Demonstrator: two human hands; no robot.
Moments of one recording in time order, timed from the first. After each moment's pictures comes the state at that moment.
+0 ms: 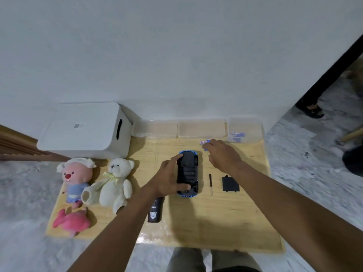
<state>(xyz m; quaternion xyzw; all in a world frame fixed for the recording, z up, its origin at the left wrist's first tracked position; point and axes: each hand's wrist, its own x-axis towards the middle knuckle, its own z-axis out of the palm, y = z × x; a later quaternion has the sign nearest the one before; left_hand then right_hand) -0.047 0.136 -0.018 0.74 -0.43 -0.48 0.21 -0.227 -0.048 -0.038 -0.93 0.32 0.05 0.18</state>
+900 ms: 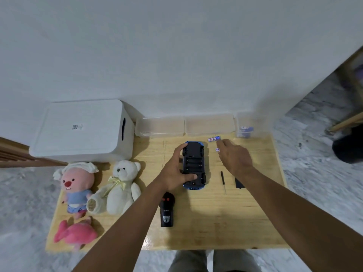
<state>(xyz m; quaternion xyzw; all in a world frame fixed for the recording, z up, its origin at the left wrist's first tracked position) -0.018 0.125 -0.030 0.67 -0.41 -0.52 0.32 -0.215 -0.018 -0.050 -0.90 0.42 0.12 -0.02</state>
